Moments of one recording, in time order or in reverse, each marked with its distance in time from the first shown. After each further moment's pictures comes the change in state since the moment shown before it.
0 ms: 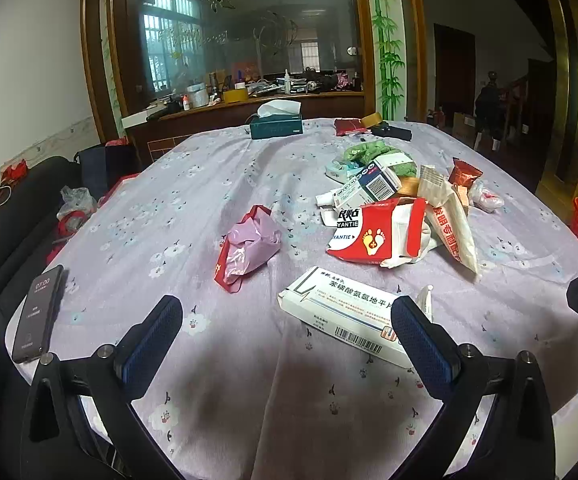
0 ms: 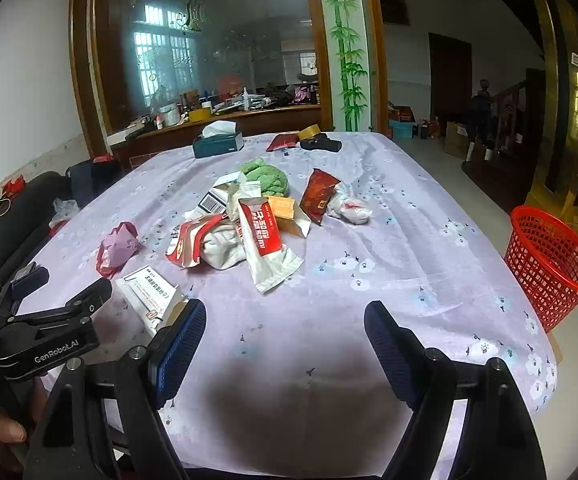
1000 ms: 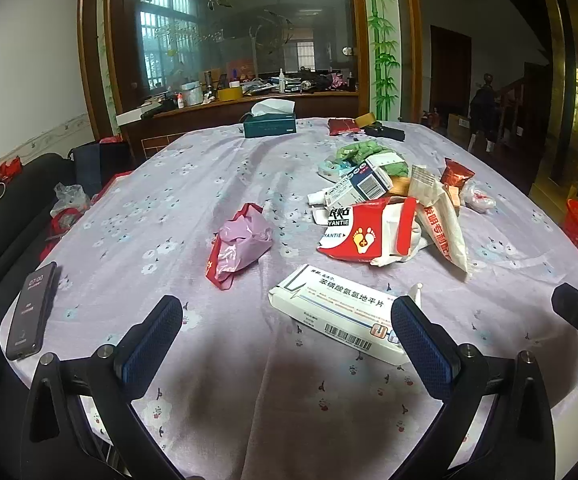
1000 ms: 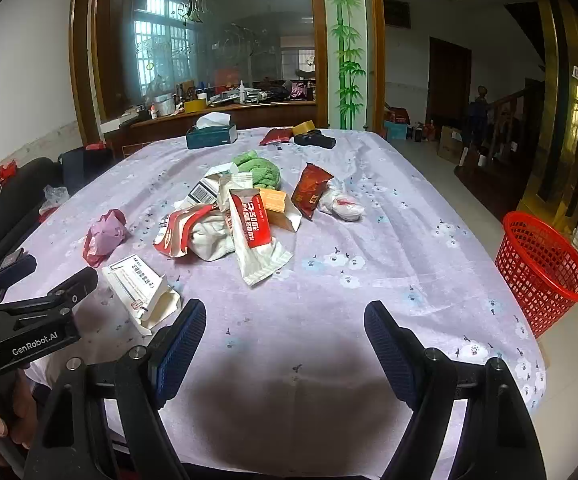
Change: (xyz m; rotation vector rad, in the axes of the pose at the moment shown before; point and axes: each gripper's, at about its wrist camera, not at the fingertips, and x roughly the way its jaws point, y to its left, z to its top) left arm -0.002 -0.003 -0.002 -0.006 0.006 -0.027; right arm 0.004 0.000 -0.004 -0.042 0.014 -0.048
